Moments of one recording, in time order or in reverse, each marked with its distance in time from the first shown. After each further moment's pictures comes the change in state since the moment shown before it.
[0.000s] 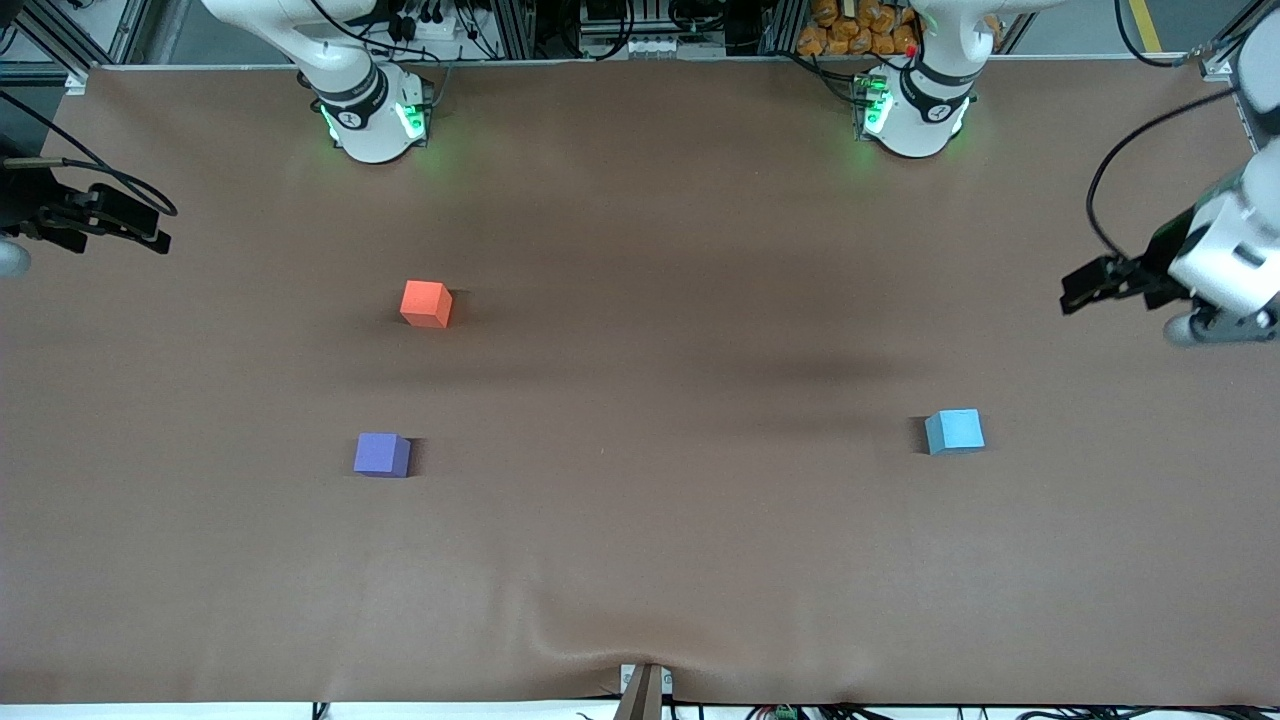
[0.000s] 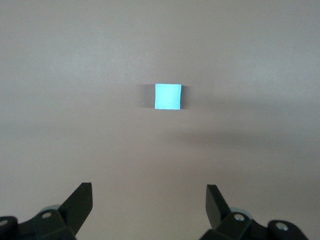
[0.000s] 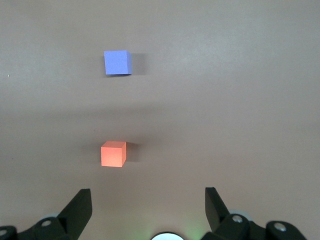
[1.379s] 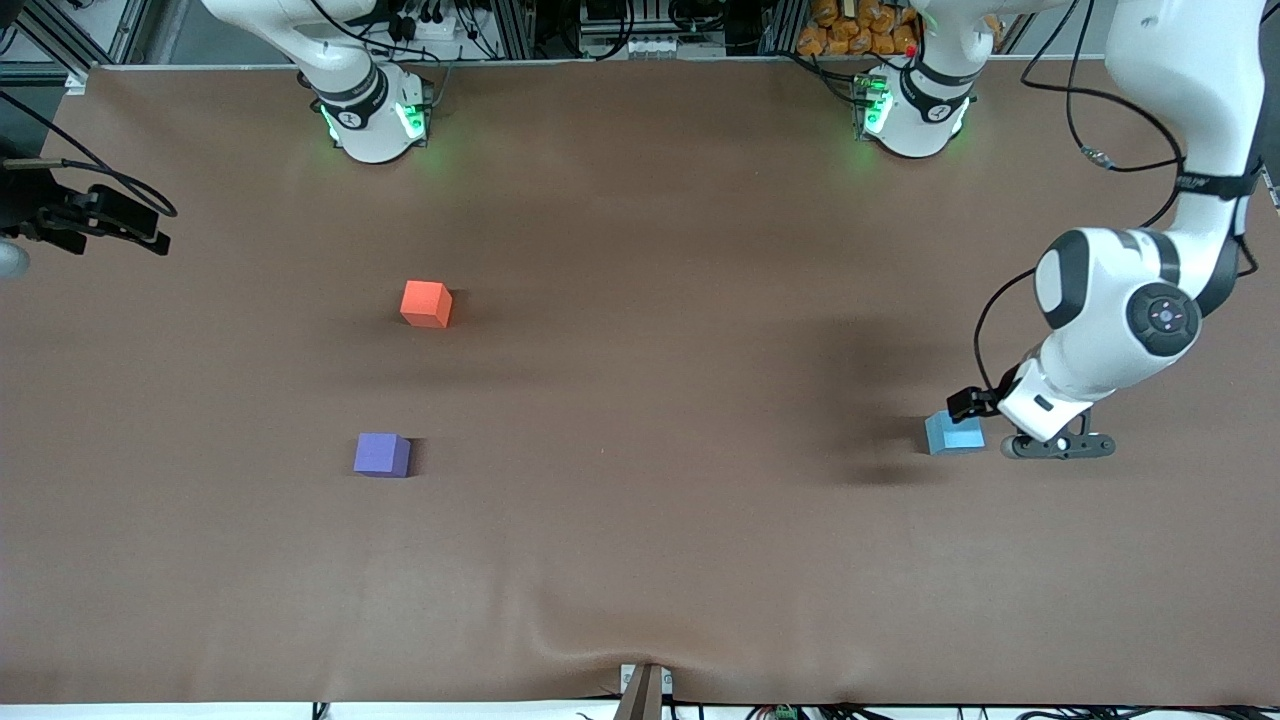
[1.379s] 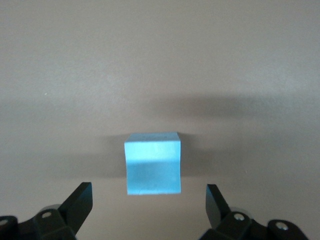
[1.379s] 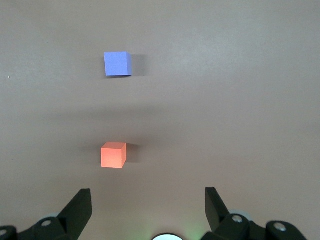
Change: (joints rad) left arm -0.009 0.316 -0.009 -0.272 0.030 0.675 0.021; right arm 0.000 0.000 -0.001 -0.001 0.000 0.006 0.000
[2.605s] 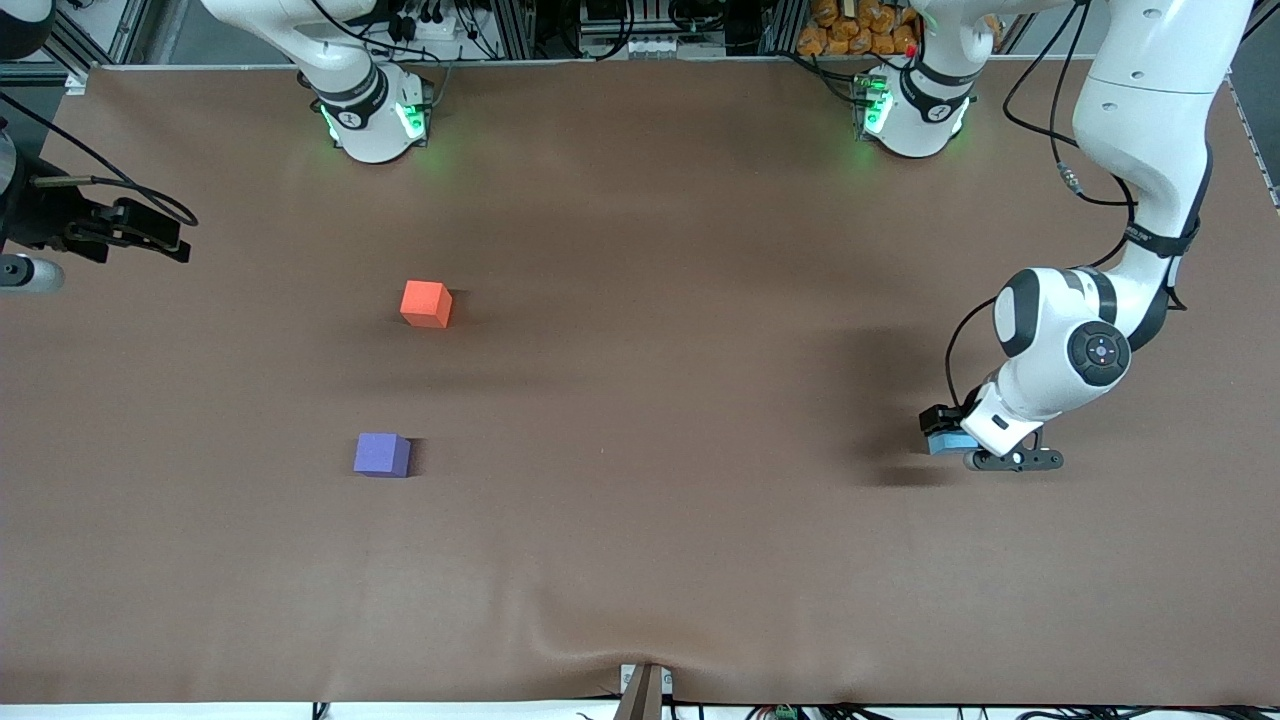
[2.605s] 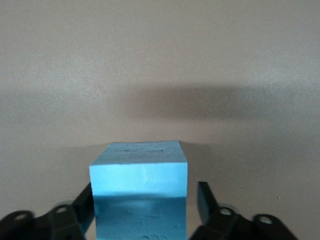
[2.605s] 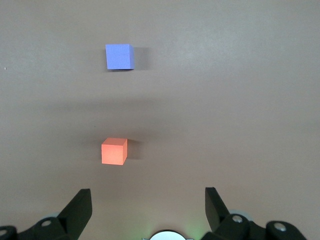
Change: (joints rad) left arm 0.001 0.138 0.001 -0.023 0.002 0.133 0.001; right arm 0.015 0.023 0.003 -0.012 0.003 0.000 -0.001
